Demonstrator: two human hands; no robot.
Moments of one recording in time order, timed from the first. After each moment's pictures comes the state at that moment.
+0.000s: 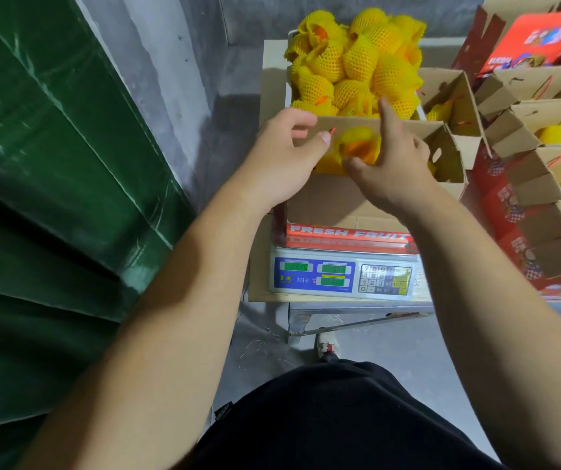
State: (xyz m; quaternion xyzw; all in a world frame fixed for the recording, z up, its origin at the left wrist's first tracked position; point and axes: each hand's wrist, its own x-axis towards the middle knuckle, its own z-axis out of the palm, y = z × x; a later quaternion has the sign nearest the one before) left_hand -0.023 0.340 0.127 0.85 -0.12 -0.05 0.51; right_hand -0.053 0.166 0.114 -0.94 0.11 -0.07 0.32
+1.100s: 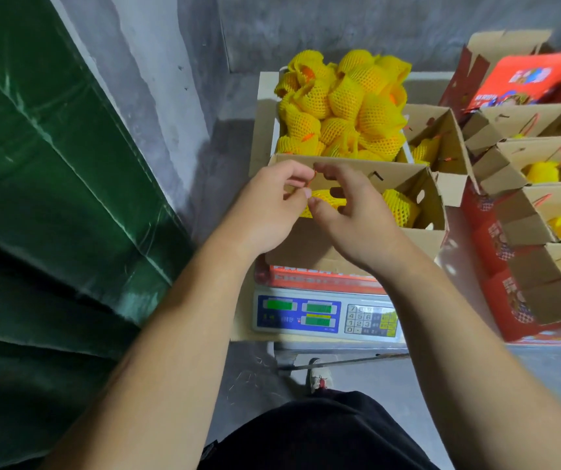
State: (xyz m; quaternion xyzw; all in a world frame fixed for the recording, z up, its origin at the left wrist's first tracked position) left_hand 0.001 0.319 0.113 0.86 -0.17 -0.03 0.48; right_hand -0.042 0.162 0.108 -0.89 -0.03 -0.09 0.45
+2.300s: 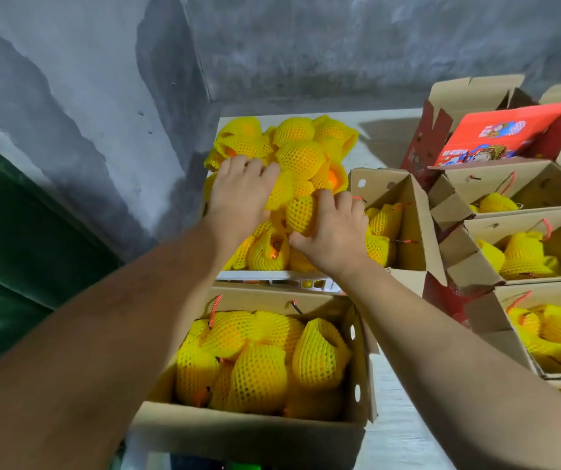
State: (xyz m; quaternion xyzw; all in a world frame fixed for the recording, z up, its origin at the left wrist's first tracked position) left_hand 0.280 0.148 0.093 0.96 -0.23 0.13 -0.10; right_hand 0.203 -0.014 0.053 -0.97 0.08 -0.10 0.22
